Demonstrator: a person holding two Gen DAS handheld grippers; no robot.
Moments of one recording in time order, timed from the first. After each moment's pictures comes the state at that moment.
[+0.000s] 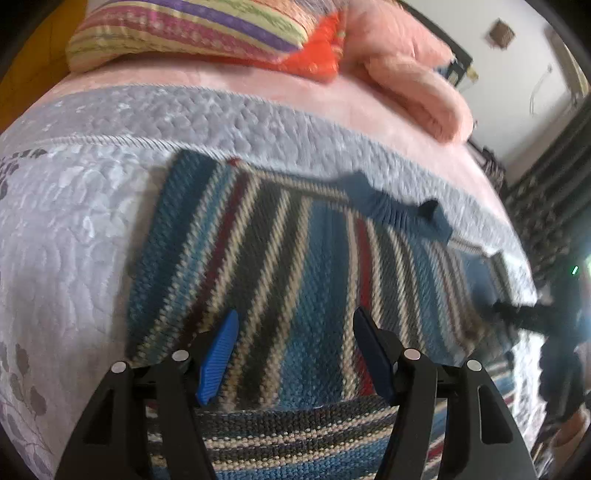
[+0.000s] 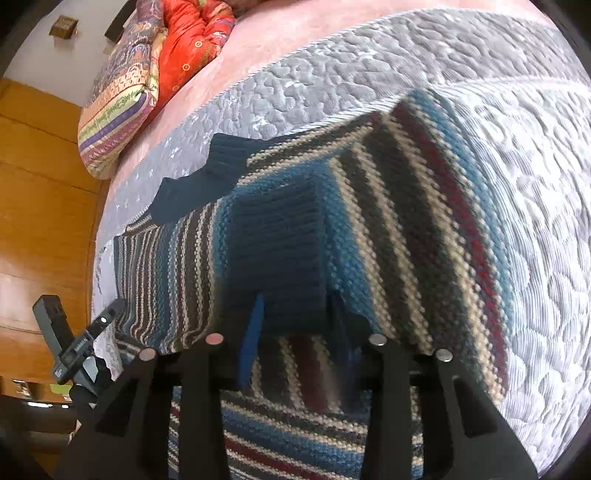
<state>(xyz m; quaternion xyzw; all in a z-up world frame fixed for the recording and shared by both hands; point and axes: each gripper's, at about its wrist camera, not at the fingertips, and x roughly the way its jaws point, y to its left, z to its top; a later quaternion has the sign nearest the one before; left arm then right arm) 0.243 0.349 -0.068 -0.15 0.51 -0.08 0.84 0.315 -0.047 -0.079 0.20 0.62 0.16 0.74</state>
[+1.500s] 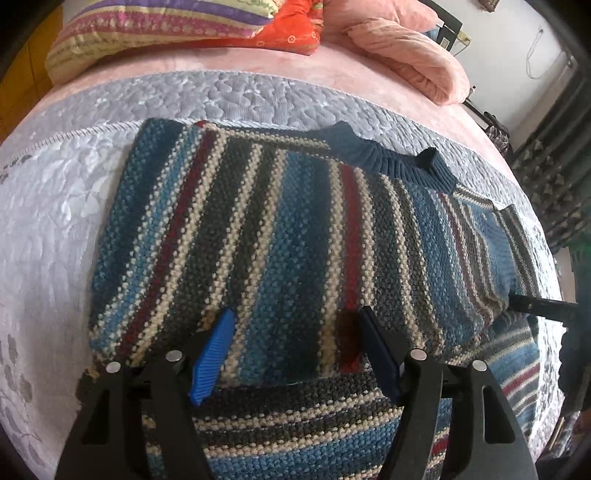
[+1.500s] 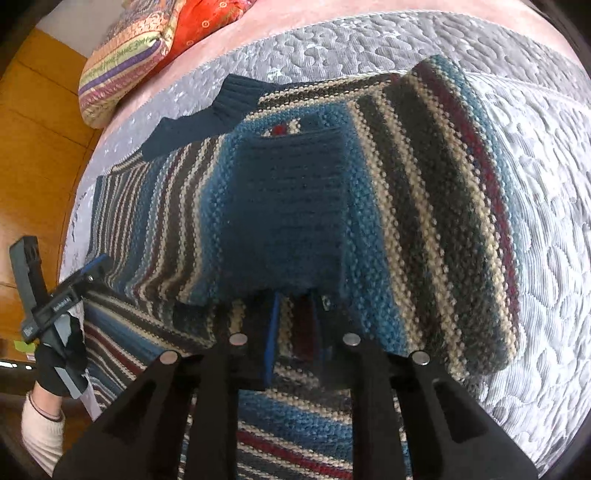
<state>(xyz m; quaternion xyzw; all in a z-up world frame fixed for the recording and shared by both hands) 0.231 0.319 -0.084 -0.10 0.53 -0.08 0.84 0.282 -0.029 -0.090 0.12 0.64 0.17 0.74</state>
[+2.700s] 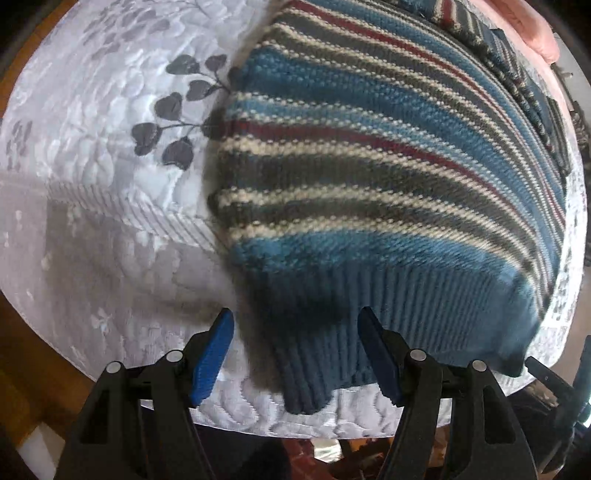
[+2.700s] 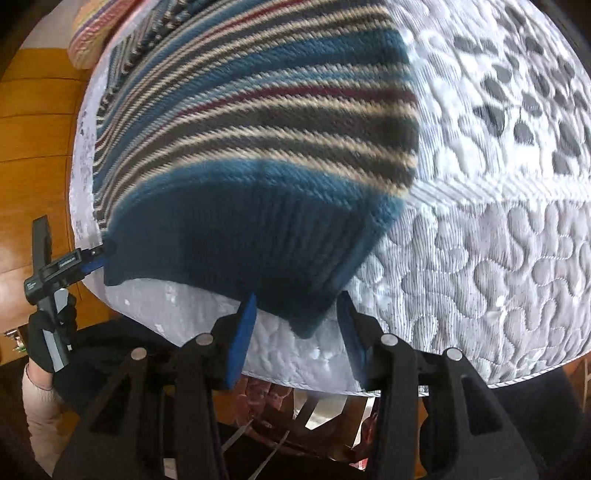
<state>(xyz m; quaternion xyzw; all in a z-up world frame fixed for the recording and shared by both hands) -0.049 0.360 -0.086 -0.15 0.74 0.05 0.66 -0.041 -0.083 -0.053 0.17 0.76 0.13 0.61</state>
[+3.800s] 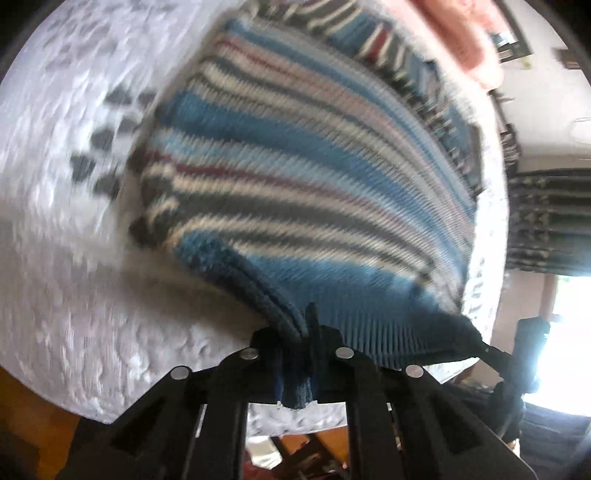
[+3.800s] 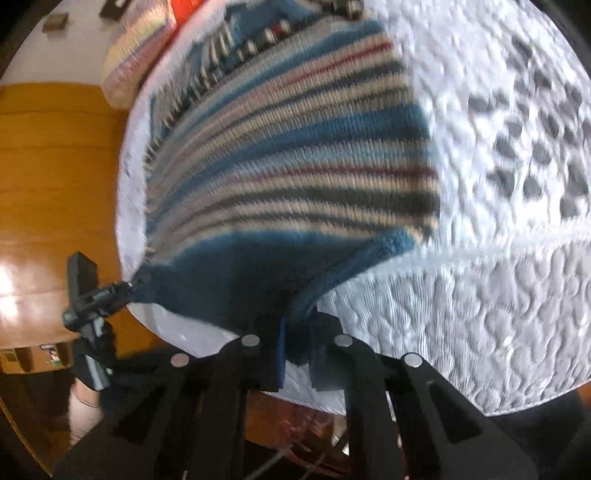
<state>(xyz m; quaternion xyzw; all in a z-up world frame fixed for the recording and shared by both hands) -0.038 0.362 -0.039 -0.29 0.67 -0.08 0.68 -0.005 -0.098 -0.012 0.26 0.69 0.18 0.66</state>
